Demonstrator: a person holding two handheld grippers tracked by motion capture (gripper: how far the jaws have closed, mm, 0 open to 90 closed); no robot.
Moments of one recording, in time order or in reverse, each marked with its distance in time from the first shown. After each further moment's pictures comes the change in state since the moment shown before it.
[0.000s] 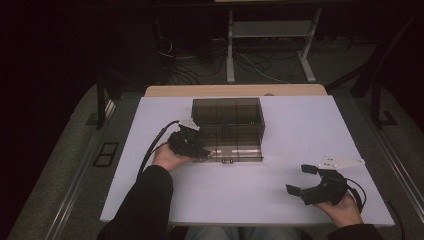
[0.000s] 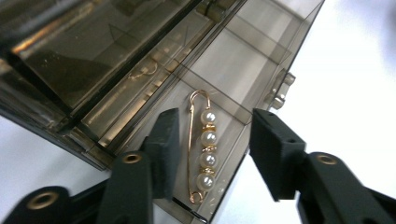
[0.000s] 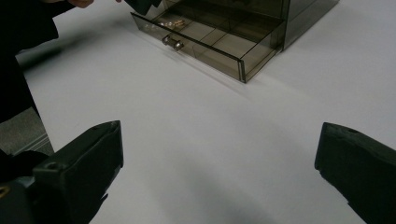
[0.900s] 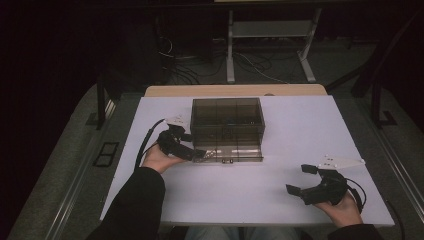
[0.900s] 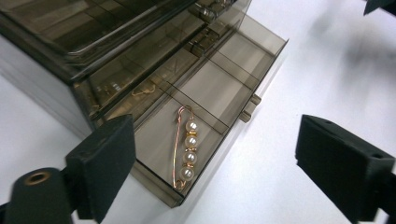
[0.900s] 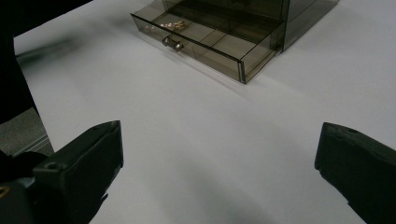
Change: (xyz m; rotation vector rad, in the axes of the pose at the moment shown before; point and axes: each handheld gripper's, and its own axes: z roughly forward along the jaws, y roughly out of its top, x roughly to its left) left arm -0.012 -0.006 -0.041 -0.125 0.007 -0.059; right arm 0.000 0.000 0.000 -0.003 0.001 0.003
